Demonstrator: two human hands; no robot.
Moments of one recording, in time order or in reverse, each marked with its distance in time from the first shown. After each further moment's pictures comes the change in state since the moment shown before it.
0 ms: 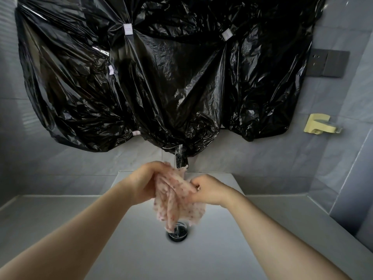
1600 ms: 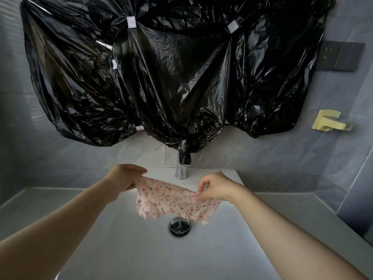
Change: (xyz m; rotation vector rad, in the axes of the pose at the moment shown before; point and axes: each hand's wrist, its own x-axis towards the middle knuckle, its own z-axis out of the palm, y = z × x) left_hand 0.006 -0.011 -0.058 0.419 0.546 0.075; right_hand 0.011 0.027 -0.003 -0.043 0.016 0.129
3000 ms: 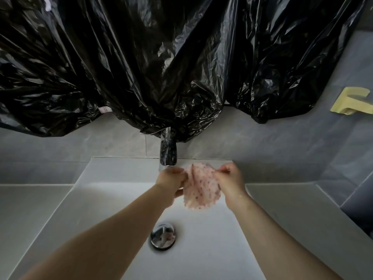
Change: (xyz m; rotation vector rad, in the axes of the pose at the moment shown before) left_hand 0.072 -0.014 0.180 -0.327 -0.226 -0.270; right_hand 0.084 0.077 0.011 0.773 0.545 0.314
